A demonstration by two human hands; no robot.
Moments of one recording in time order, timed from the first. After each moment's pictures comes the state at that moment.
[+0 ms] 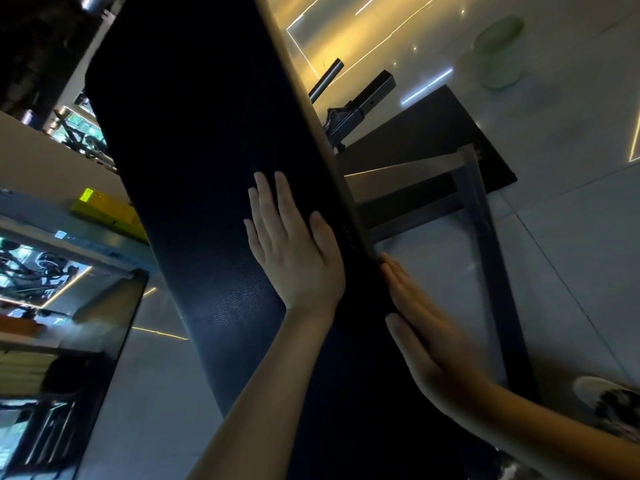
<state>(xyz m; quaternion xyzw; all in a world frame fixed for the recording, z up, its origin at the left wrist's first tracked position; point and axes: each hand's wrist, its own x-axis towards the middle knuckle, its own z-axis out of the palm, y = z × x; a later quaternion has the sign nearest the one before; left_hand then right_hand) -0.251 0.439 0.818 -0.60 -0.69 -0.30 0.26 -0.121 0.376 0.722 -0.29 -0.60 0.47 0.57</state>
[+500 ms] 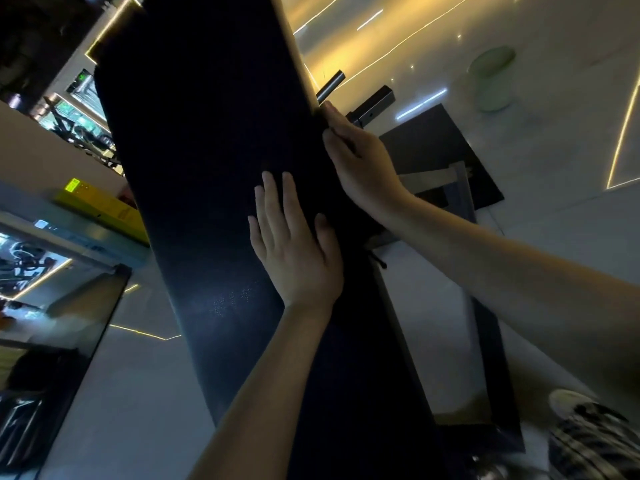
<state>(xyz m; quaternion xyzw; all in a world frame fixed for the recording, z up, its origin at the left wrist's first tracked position) -0.250 0.435 0.822 -0.61 -0.69 -0.29 0.25 -0.161 0.546 0.834 -0.24 -0.59 0.51 0.57</state>
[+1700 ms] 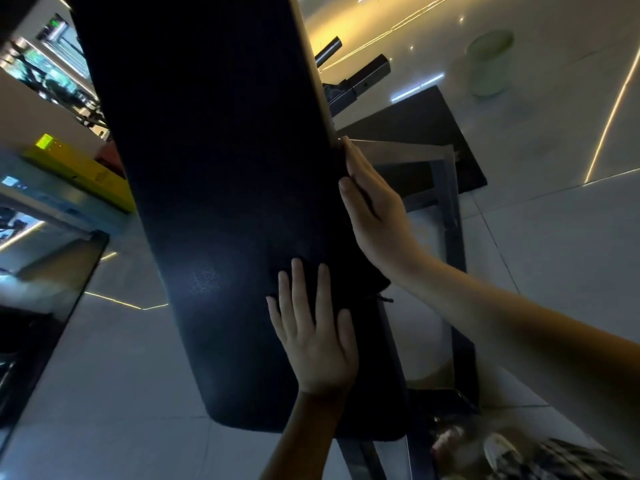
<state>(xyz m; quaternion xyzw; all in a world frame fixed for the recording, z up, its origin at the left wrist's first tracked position) -0.234 0.298 0.719 -0.63 -0.72 -0.21 0.21 -0.138 0.439 0.774 -0.25 -0.60 0.48 0.59</state>
